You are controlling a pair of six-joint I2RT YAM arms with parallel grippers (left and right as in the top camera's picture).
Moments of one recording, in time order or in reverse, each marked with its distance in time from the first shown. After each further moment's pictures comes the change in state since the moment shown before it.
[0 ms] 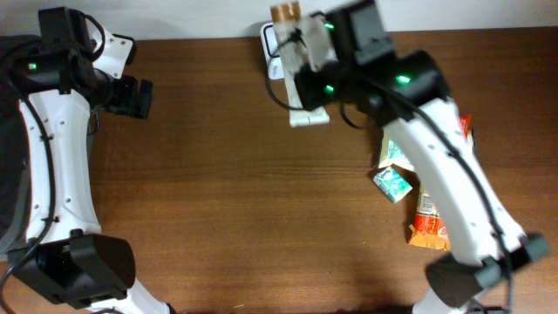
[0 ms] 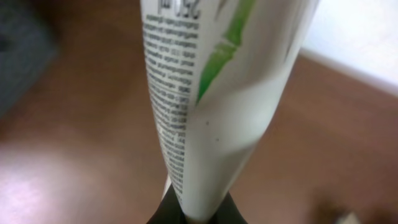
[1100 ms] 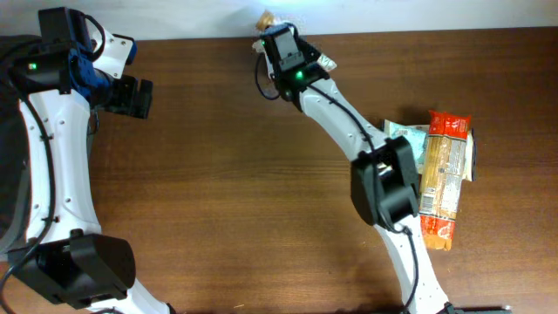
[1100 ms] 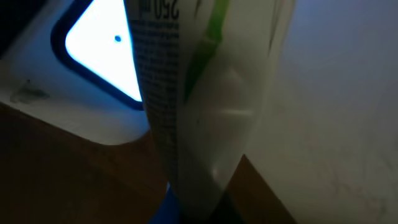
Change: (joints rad) left arm 0.000 0.000 0.000 -0.002 0.000 0.000; right arm -0.016 0.582 0.052 0.593 0.581 -0.605
